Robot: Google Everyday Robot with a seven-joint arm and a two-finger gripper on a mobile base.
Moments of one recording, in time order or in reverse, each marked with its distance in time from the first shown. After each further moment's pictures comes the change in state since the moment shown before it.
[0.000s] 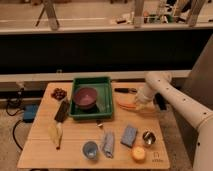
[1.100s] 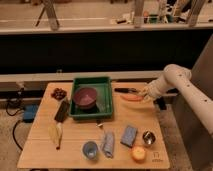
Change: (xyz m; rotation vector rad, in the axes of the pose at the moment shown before) arm 0.007 -0.001 -0.075 0.129 -0.178 0.004
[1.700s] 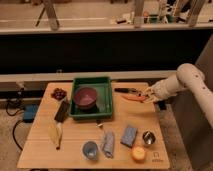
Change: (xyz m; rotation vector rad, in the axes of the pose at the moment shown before) arm -0.018 0.017 -0.036 0.040 -0.156 -0.072
